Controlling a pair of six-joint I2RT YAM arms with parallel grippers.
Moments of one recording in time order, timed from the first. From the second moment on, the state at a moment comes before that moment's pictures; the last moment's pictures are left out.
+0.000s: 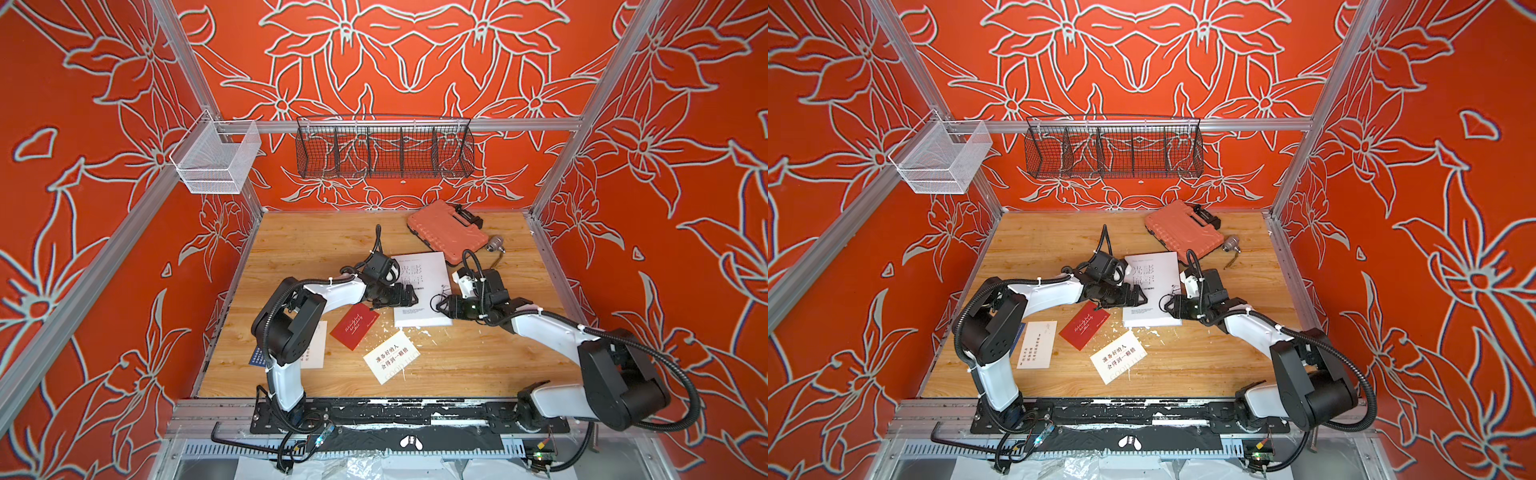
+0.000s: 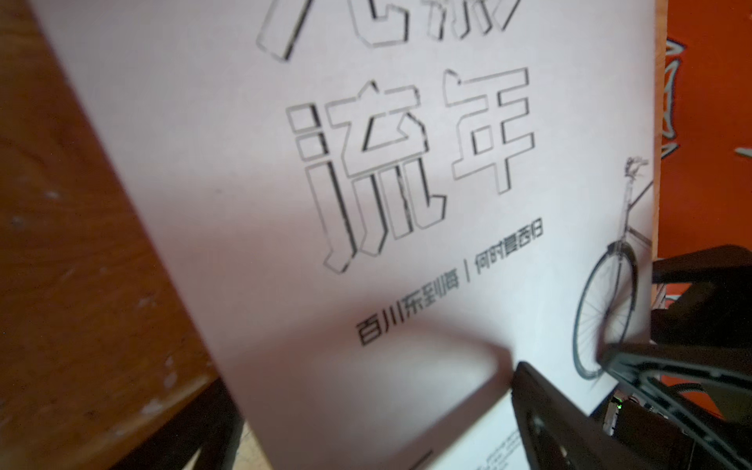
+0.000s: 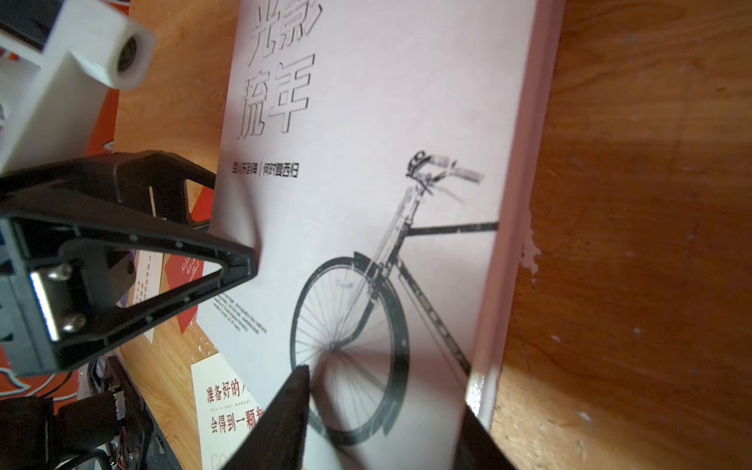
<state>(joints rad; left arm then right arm) -0.54 1.85 1.11 -0.26 0.42 -0.53 0.35 1.38 0.62 -0.12 -0.46 0.47</state>
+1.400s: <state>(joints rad) -0.59 1.86 1.15 -0.24 0.57 -0.56 0.27 1.03 0.58 -0.35 -0.47 0.61</state>
